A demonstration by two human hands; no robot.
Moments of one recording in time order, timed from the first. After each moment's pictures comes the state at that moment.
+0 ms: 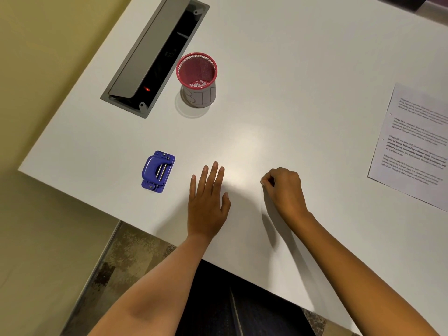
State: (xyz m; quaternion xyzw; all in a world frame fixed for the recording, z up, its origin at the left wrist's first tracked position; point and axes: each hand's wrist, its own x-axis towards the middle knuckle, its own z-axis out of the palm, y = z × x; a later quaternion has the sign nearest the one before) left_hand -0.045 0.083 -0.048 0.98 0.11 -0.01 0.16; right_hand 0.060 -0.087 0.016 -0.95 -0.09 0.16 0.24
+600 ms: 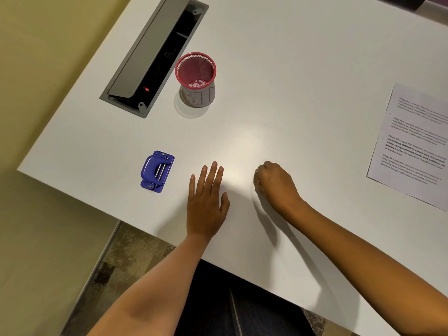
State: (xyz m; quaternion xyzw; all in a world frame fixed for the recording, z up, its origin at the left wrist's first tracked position) left_hand -0.045 0.083 -0.049 0.98 0.11 -0.01 0.15; right_hand 0.074 -0.069 0.027 -0.93 -0.25 0.25 0.04
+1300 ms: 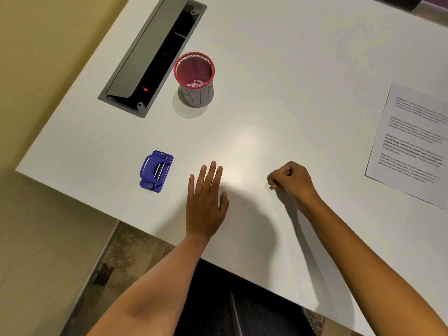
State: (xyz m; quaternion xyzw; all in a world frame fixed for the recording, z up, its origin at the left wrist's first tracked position) left_hand -0.046 0.082 -0.045 0.98 0.11 -0.01 0.16; right_hand 0.080 -0.111 0.016 -0.80 0.16 0.27 0.51
